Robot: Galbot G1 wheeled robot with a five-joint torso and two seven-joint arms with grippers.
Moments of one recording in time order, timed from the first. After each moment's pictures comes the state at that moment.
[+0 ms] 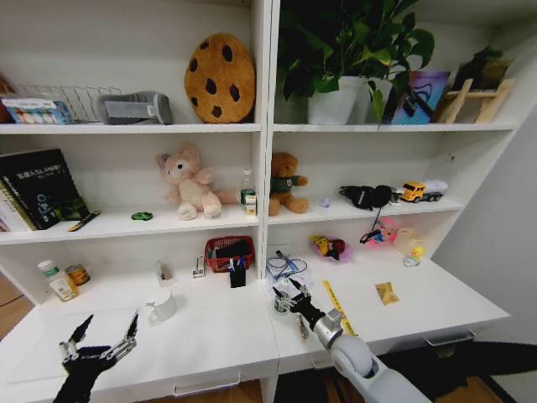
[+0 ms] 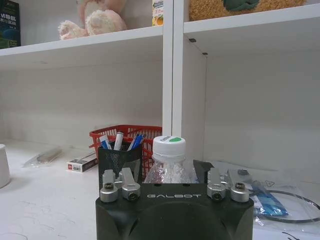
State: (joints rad) left arm 2.05 -1.50 -1.08 -2.36 -0.30 -0.13 0.20; right arm -1.19 0.97 0.07 1.79 0.50 0.08 -0.05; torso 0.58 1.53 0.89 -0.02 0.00
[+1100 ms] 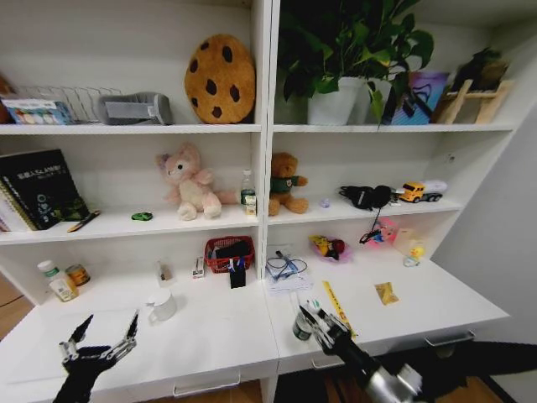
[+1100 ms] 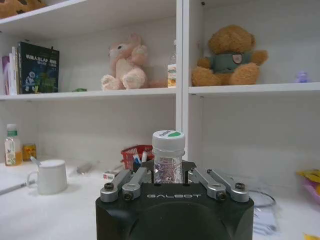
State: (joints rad) left arm 2.05 -1.50 -1.08 -2.36 -0.30 -0.13 0.20; right arm -2.14 1.03 0.69 2.23 0.45 0.38 -0.32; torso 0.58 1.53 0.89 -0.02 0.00
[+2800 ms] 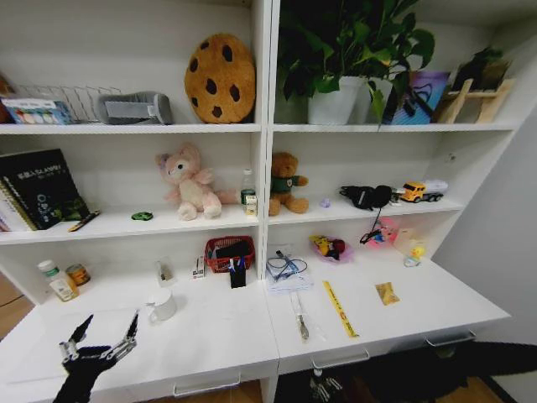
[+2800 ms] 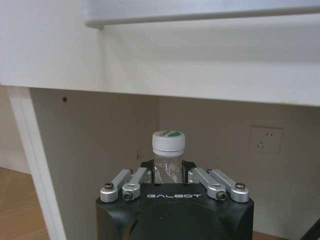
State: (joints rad) left arm 2.05 -1.50 -1.08 -2.36 -0.30 -0.13 0.20; right arm -1.19 1.32 0.54 0.59 0.17 0.80 -0.64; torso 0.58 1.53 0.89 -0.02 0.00
